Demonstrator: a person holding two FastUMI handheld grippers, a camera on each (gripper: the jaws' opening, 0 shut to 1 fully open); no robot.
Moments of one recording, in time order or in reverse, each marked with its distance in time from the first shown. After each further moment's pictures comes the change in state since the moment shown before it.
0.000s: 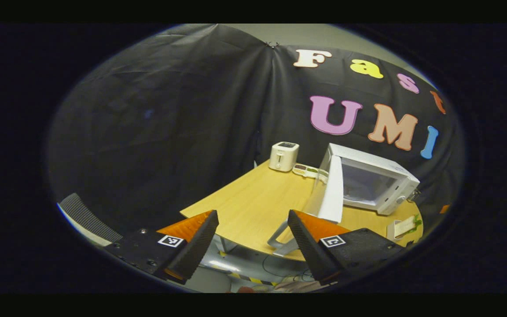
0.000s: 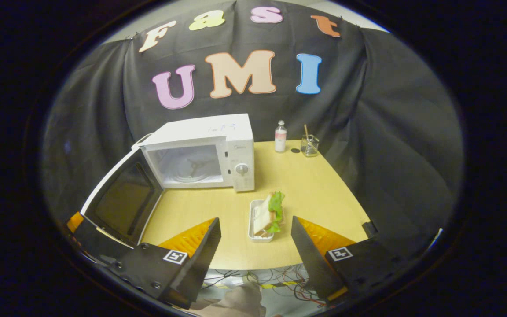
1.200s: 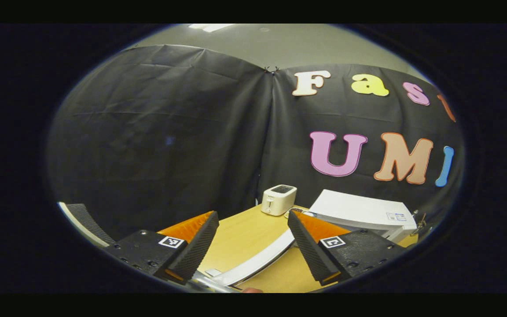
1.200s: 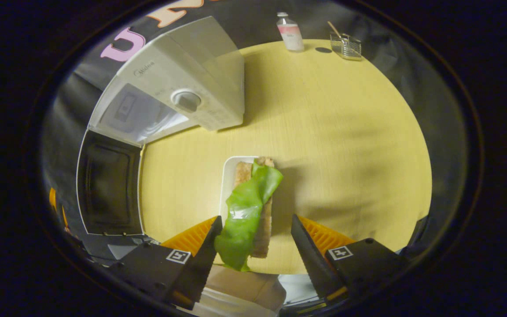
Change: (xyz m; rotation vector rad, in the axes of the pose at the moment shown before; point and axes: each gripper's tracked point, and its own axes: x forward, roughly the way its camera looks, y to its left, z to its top) left arm 0.031 -0.151 0.120 -0.023 -0.245 0.155; right arm 0.196 -0.048 -0.100 0.113 0.746 0.255
